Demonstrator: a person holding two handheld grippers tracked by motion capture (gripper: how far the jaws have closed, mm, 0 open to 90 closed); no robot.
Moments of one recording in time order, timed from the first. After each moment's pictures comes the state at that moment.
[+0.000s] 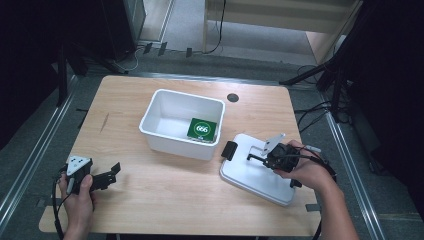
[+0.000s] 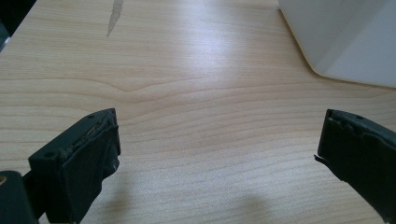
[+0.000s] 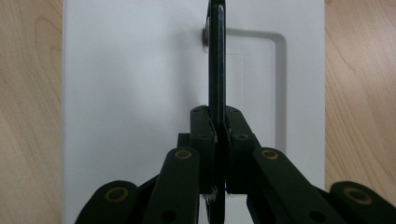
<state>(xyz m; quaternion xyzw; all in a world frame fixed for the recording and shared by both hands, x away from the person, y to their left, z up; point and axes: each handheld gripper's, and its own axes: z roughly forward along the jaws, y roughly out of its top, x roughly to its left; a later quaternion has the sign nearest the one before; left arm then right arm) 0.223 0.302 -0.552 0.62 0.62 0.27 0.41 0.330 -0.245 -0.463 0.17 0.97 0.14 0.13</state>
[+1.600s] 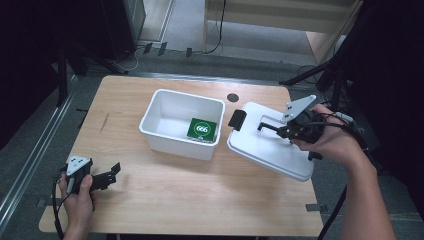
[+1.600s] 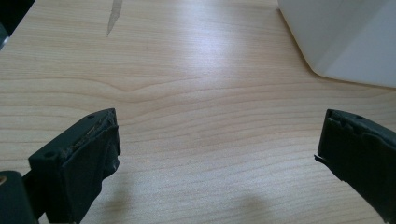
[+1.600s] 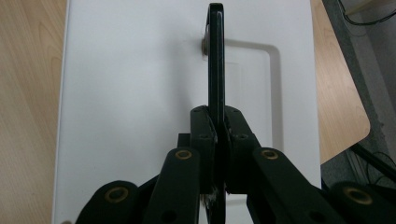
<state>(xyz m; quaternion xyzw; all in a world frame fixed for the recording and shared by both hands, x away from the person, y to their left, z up) 0.223 0.302 -0.552 0.62 0.62 0.27 0.41 0.341 -0.253 -0.334 0.15 0.96 0.18 0.18</state>
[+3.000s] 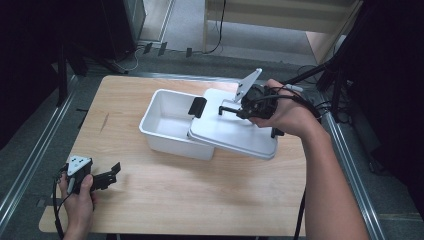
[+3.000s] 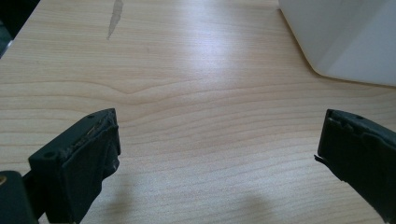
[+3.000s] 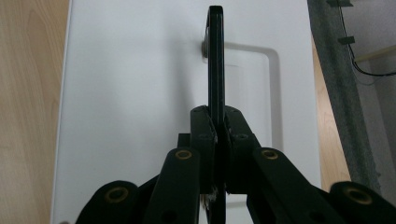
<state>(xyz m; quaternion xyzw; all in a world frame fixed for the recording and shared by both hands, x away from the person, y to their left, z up) 0.223 0.301 -0.552 0.62 0.61 0.27 0.40 0.377 -0.145 -0.310 0.08 0.97 0.18 0.17</state>
